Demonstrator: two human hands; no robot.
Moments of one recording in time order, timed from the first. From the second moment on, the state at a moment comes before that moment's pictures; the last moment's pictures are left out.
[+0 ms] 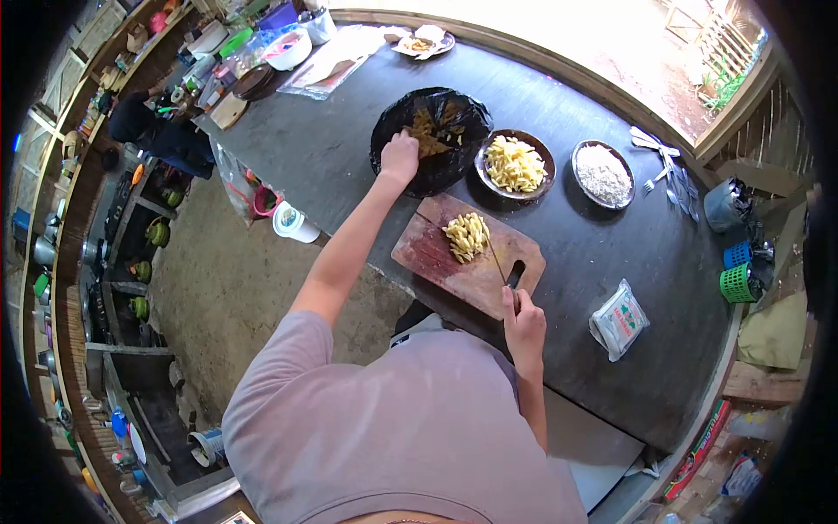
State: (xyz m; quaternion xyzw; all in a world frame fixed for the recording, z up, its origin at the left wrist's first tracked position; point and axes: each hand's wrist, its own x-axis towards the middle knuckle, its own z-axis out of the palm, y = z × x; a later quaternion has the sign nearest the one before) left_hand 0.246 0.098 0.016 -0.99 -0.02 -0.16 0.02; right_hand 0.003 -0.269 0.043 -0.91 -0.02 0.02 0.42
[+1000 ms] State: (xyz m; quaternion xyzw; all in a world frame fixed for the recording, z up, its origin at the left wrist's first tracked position) left_hand 0.244 0.142 0.022 -0.92 -0.07 -0.24 -0.29; right_hand -0.003 -0.278 0.033 -0.90 -0.02 0.02 0.44
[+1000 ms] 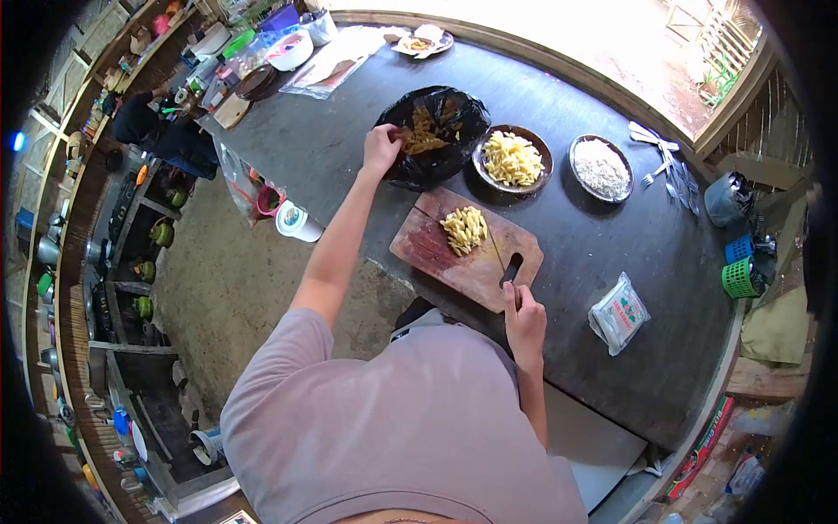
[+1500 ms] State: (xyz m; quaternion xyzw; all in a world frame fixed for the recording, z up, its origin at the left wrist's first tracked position) left_hand 0.249 0.141 0.031 -0.74 -0.08 -0.22 -0.63; right_hand -0.001 -0.278 0.029 -0.90 -0.02 0.01 0.44
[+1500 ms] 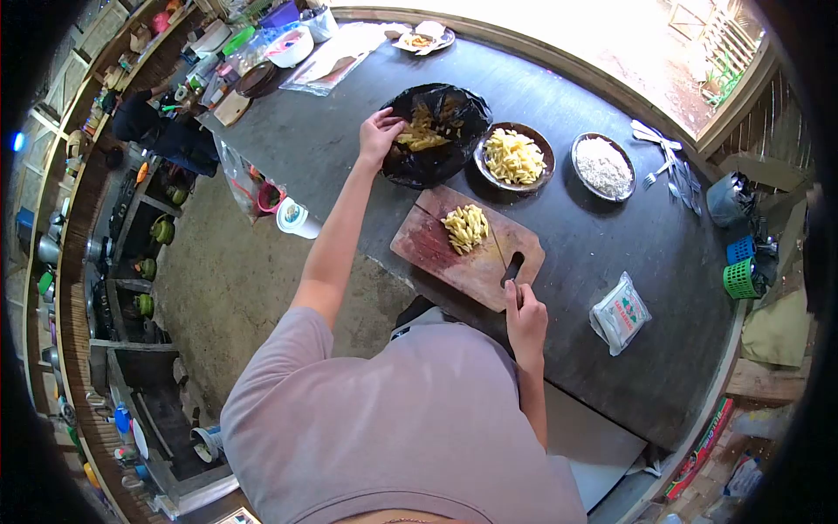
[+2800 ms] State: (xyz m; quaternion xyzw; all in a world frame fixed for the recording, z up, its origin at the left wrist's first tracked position) left_hand 0.008 -0.022 0.006 -0.93 0.01 -0.23 -0.28; right_hand -0.015 -0.255 0.043 -0.91 -0.08 0.07 0.39
